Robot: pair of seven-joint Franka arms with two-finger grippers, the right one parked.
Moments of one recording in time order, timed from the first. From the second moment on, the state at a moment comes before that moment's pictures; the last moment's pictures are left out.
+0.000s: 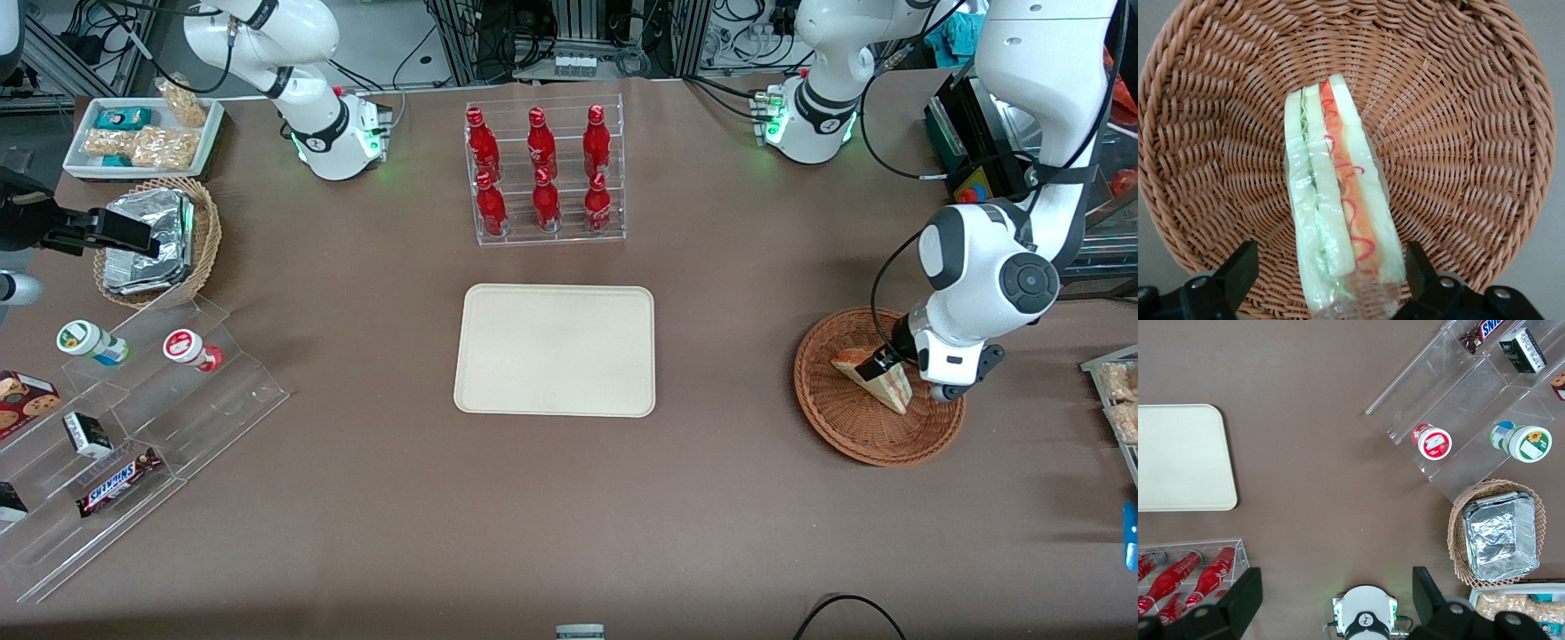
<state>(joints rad) 0.16 0.28 -0.15 -2.17 0.01 2.39 -0.63</state>
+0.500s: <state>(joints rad) 0.16 0.28 -0.15 -2.16 0.01 2.39 -0.63</state>
